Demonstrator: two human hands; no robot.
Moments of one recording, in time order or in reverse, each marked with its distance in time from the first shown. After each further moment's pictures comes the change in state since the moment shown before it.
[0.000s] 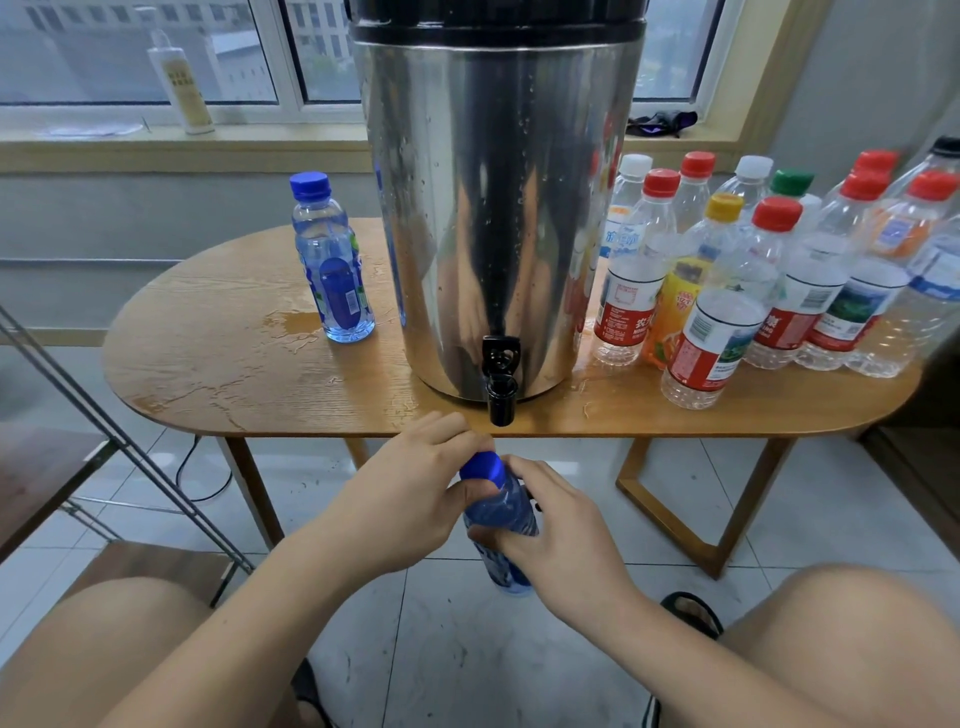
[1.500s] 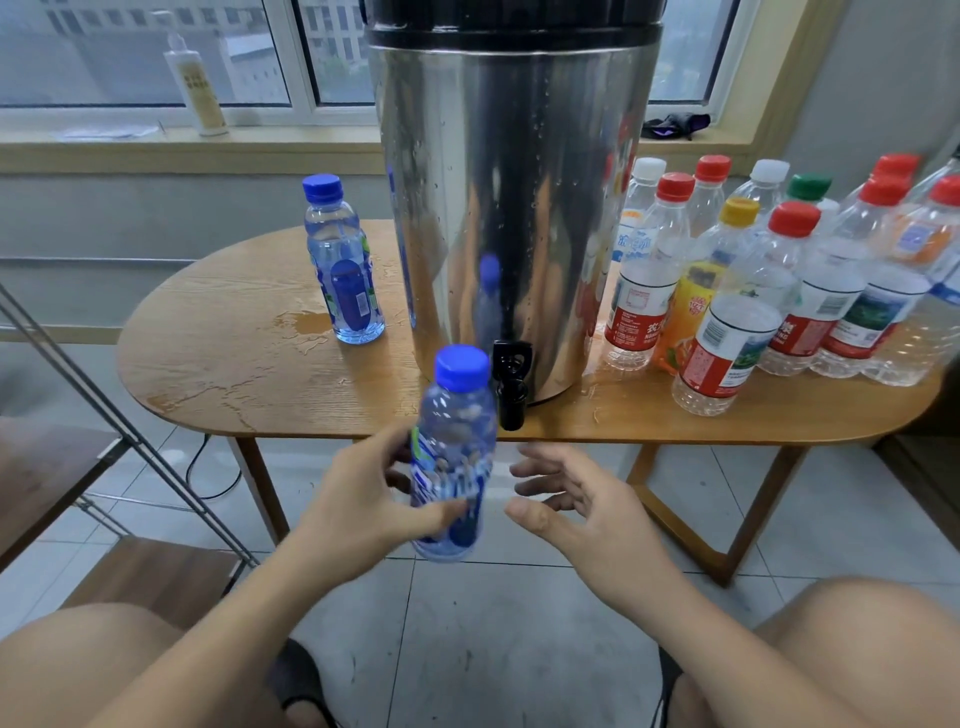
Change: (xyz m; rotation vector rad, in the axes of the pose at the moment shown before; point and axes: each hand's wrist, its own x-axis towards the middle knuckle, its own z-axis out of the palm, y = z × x) left_hand -0.033 -0.031 0.002 -0.593 0.239 -0.171; right_hand 0.002 -0.008 -0.034 0.358 -0.051 0.018
